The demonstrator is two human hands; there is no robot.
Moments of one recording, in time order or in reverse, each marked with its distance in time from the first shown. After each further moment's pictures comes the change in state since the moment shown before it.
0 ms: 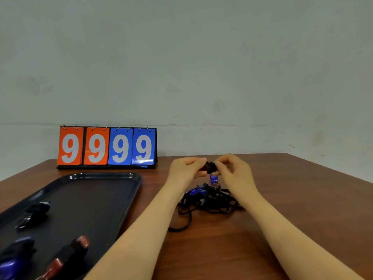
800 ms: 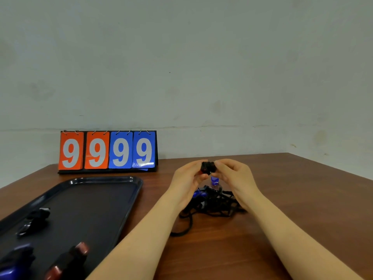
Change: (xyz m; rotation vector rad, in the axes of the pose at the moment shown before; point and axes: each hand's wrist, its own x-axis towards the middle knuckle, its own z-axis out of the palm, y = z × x) left_hand -0.005 -0.008 0.002 -0.381 -0.135 -0.072; right_hand 0.005 0.001 0.000 0.414 -0.046 0.277
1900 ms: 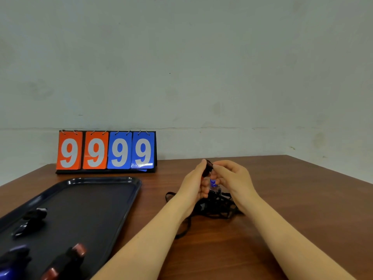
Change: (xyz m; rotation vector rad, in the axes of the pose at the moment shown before) left_hand 0.002 -0.013 0.013 0.199 0.046 -0.144; right_hand -0.002 -0.001 0.005 0.003 0.028 0.041
